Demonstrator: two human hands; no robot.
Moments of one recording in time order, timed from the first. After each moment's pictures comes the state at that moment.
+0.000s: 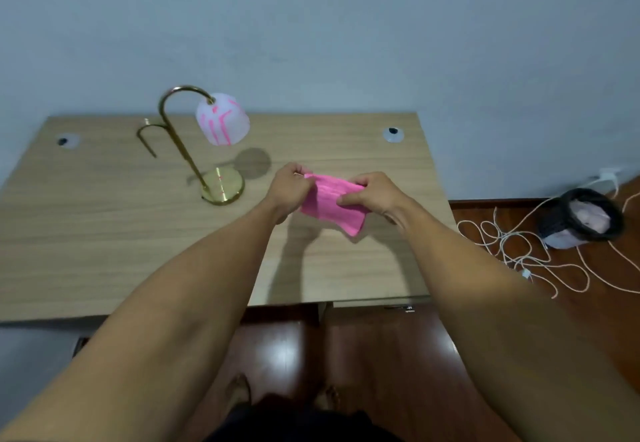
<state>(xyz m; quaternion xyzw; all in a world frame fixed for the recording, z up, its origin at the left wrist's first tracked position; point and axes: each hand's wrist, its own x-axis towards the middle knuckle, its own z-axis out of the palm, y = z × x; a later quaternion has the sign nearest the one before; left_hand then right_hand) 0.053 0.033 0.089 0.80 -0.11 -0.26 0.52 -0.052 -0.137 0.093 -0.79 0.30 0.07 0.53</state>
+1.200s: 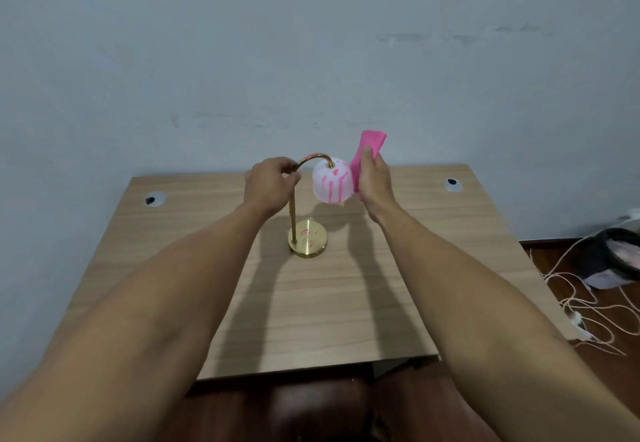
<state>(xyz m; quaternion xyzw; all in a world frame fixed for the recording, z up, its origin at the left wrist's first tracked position) 0.249 0.233 0.172 0.89 -0.25 -0.02 0.39 0.155 0.048 0.156 -0.68 0.32 -0.25 0.61</state>
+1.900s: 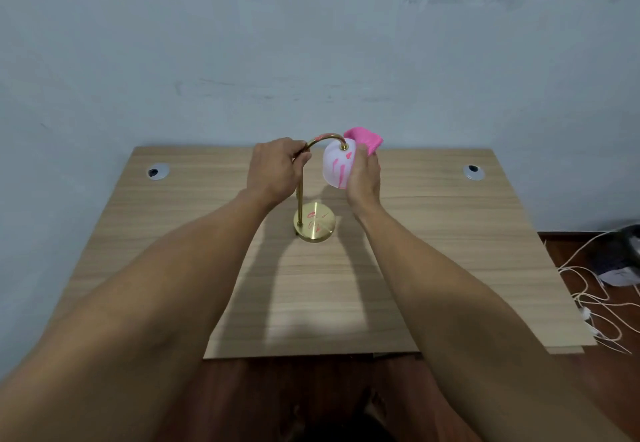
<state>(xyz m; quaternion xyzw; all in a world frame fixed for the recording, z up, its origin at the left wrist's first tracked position) 0.256 0.231 0.162 0.89 -0.34 0.06 0.31 0.186 0.078 0.113 -0.67 0.34 -0.25 0.60</state>
